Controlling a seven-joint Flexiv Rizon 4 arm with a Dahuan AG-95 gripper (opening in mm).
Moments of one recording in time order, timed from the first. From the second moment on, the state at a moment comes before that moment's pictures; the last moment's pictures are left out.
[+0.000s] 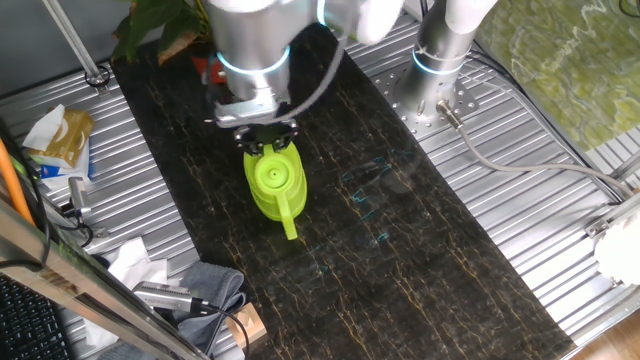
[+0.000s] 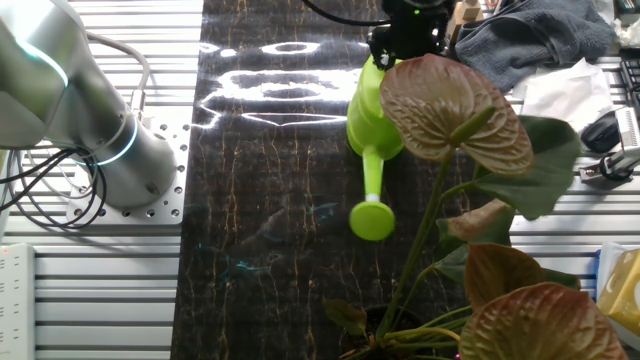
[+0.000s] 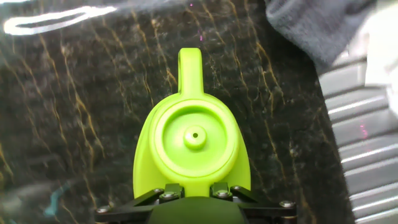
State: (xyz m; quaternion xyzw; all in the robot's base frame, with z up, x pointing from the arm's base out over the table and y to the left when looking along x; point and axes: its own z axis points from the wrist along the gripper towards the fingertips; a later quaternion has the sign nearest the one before) arm 0.484 0.082 0.189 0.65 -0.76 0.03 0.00
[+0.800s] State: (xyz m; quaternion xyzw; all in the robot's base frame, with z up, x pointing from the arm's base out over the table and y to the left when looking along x) arm 0.485 0.081 0.189 0.64 -0.77 0.03 -0.02
